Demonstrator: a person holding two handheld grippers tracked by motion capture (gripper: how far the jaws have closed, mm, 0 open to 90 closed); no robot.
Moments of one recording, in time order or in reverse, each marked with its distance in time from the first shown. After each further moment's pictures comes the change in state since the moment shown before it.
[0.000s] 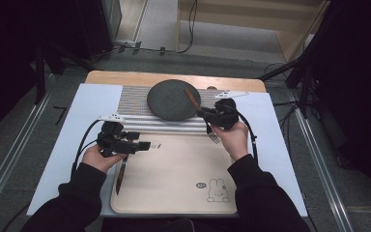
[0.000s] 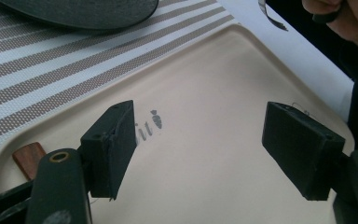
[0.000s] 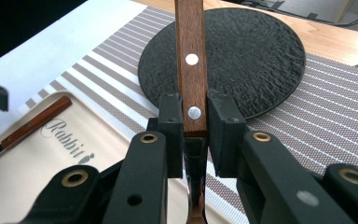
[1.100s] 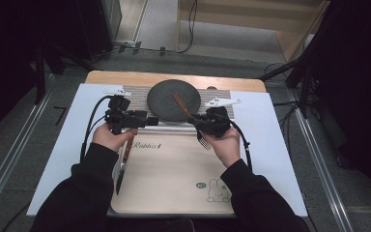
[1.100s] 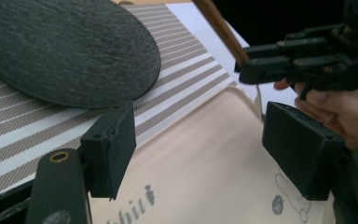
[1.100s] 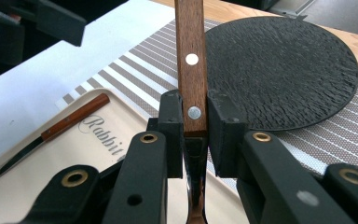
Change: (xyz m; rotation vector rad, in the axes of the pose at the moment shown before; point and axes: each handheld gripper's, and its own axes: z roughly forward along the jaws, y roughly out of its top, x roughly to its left) left arm -0.006 0.062 0.004 -0.099 0.002 -0.048; right arm 0.034 -0.008 0.003 -0.041 0.061 -0.051
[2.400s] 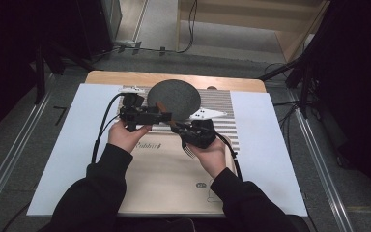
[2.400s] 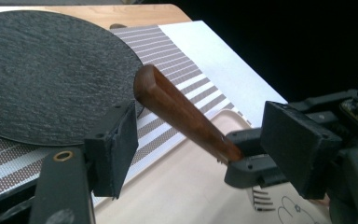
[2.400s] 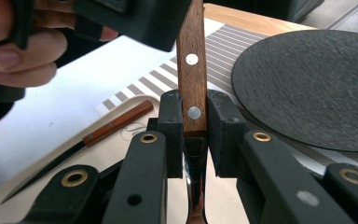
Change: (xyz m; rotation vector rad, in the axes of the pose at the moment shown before) left arm -0.017 0.008 0.026 -0.063 0.014 0.025; right arm 0.043 -0.015 0.018 -0.073 0.084 -0.038
